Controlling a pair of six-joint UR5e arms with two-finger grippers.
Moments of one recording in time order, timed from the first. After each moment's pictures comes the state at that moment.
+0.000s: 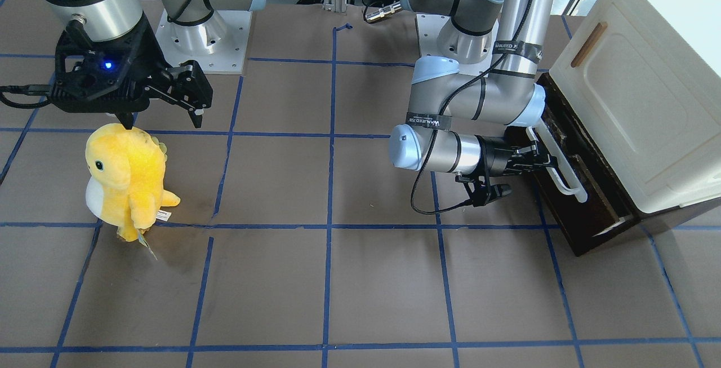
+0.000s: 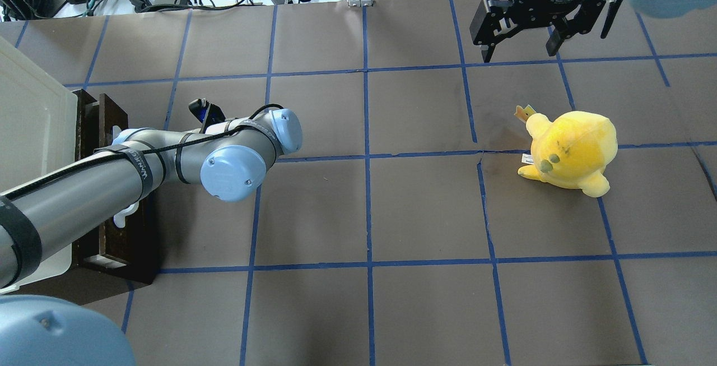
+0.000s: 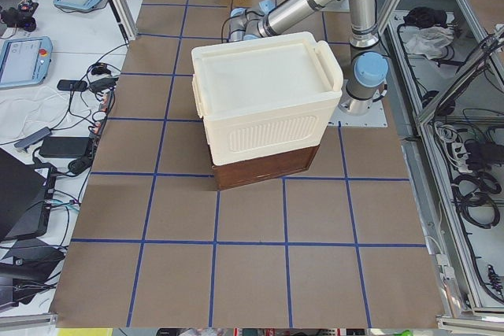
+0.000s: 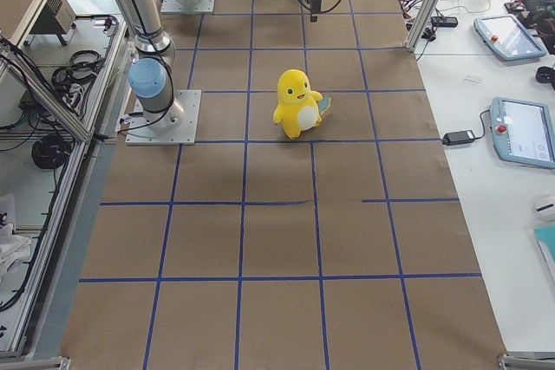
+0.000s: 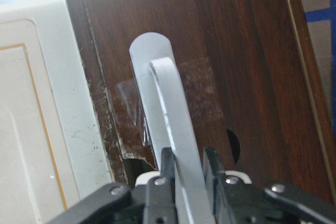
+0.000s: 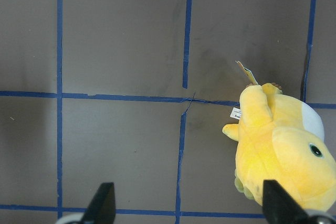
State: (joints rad) left arm -1.73 -1.97 -1.97 -1.43 2.83 -0.51; right arm 1.60 -1.48 1.44 -1.57 -1.58 -0.02
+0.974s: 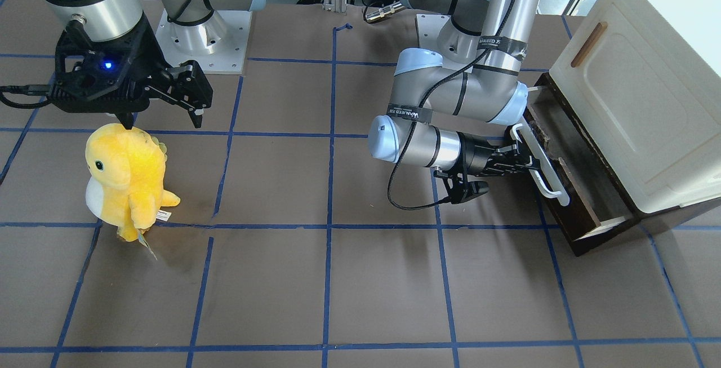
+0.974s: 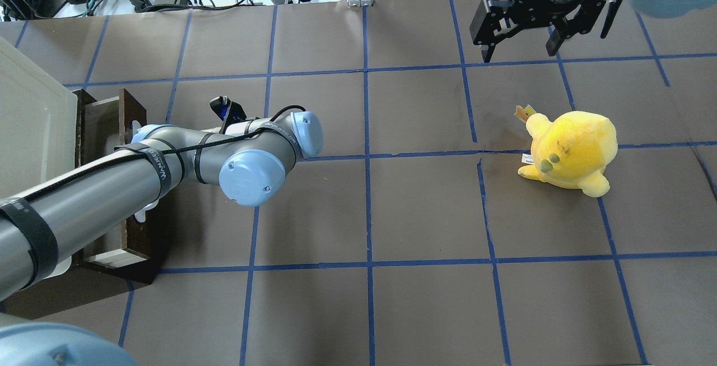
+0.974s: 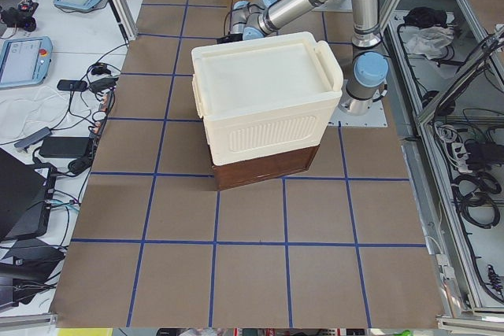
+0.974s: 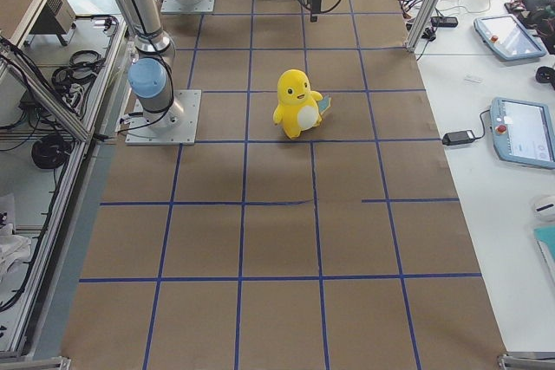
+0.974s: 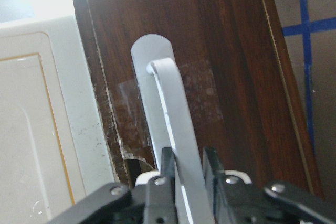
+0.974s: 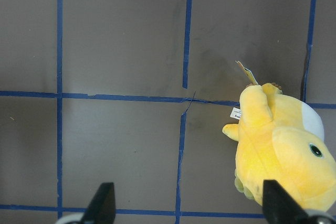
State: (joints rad) left arm -1.80 -1.97 -1.95 -1.43 2.82 -0.51; right arm 1.60 -1.48 1.44 -1.57 -1.58 -0.02
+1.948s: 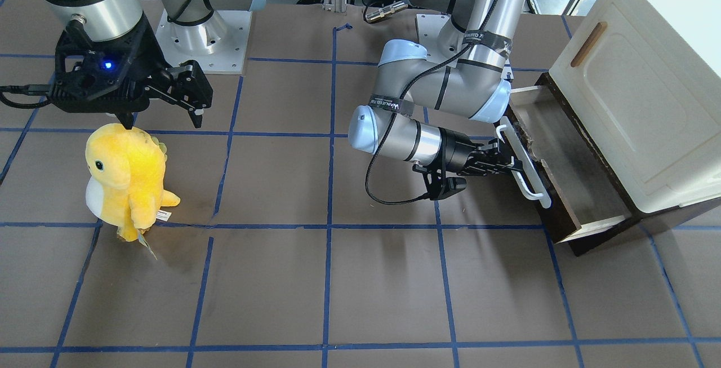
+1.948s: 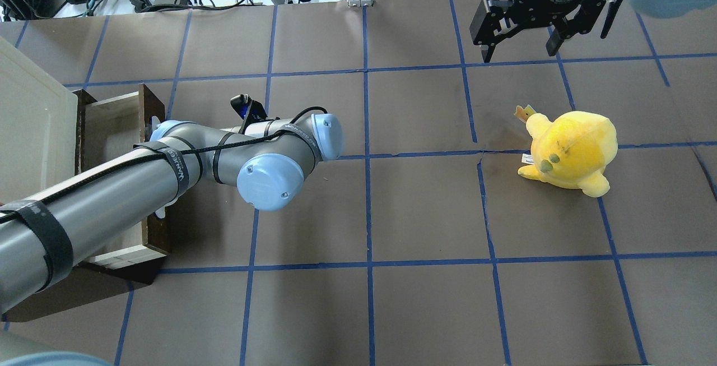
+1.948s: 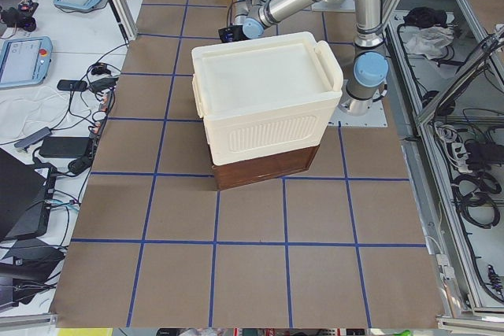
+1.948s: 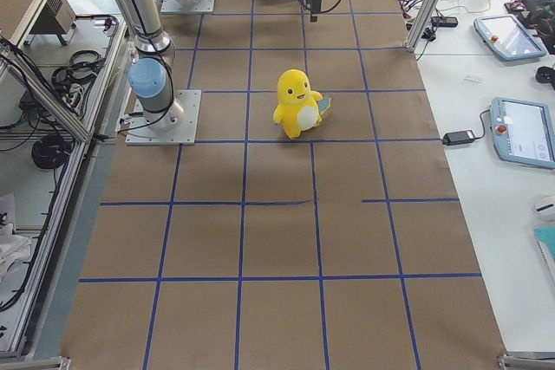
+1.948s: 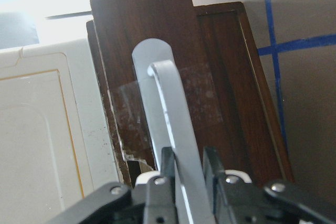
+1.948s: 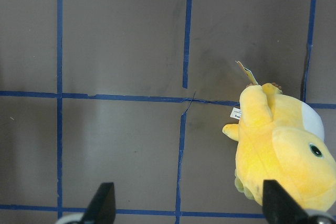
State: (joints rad) left arm -1.87 -1.97 -1.92 -1.43 2.79 -0.51; right arm 1.60 -1.48 1.44 -1.57 -1.58 -0.02
